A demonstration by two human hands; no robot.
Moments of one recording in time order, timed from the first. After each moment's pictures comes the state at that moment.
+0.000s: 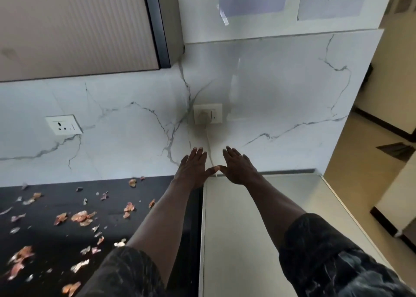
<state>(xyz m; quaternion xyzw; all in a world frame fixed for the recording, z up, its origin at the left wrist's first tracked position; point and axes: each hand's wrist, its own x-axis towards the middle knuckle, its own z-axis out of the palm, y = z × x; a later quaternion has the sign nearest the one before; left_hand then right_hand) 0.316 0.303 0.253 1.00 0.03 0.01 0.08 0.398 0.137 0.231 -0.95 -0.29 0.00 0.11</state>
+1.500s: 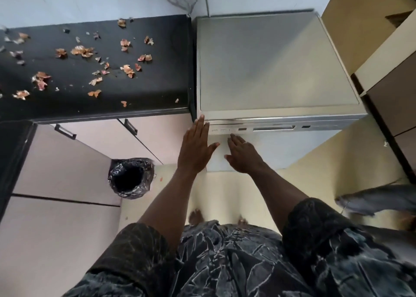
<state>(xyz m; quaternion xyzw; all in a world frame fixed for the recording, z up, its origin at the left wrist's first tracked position) -0.117 0.169 0.002 0.99 0.02 0.04 0.15 -0.057 -0.010 -0.033 -0.94 -0.27 0.19 0.05</state>
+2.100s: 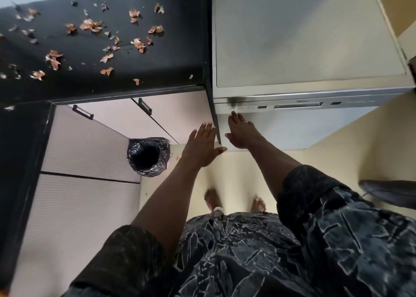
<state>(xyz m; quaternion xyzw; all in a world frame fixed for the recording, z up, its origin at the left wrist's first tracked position) -0.154 0.195 -0.015 0.97 0.01 -0.22 0.06 -0.048 0.048 -0.057 -0.92 -0.28 0.27 0.05</state>
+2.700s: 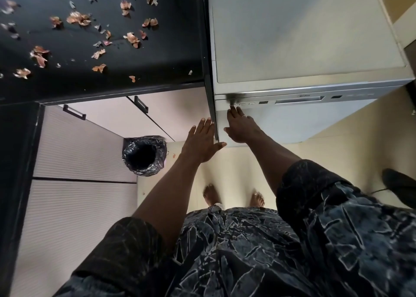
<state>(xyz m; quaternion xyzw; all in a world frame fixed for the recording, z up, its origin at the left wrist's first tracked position) -0.145 0.215 -0.024 0.97 0.00 -0.23 0.08 -0.043 0.064 -0.057 -0.93 -0.26 0.27 0.04</state>
